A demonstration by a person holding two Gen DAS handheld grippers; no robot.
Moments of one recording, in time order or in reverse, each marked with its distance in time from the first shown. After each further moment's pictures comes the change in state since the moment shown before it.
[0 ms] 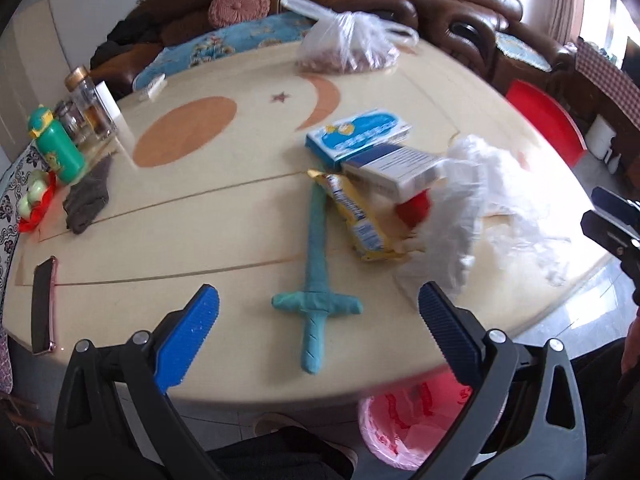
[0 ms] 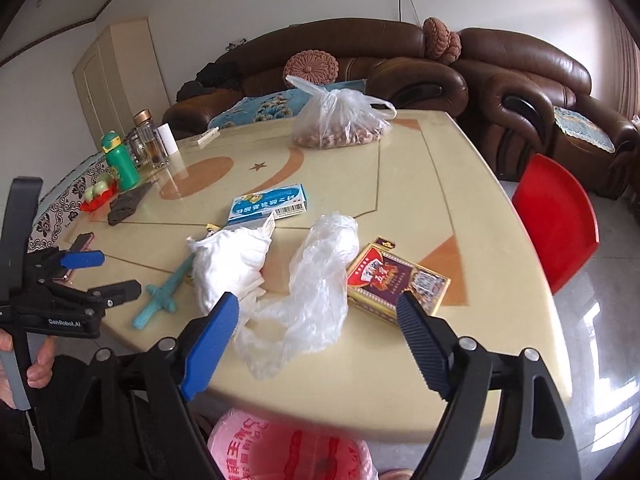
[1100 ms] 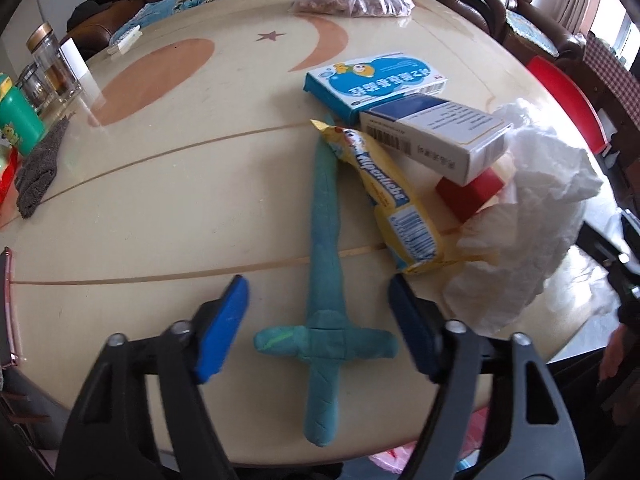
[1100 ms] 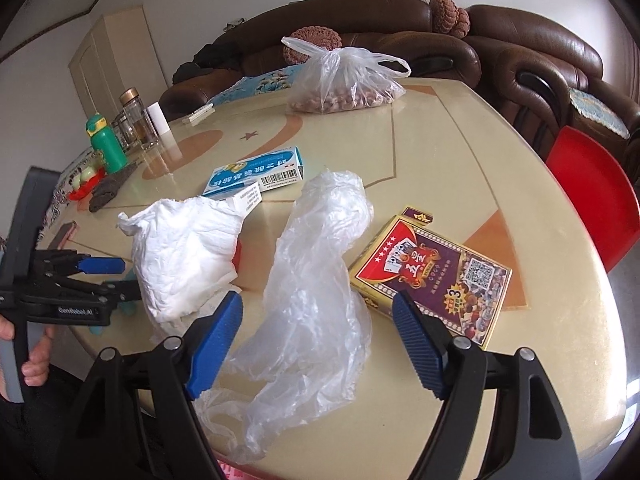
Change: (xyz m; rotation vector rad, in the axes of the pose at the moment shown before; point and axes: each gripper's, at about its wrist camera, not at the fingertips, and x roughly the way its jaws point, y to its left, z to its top) left arm 0.076 0.014 0.011 -0.030 0.143 -0.087; right arm 0.071 -0.002 -0.014 -0.008 0.053 0.014
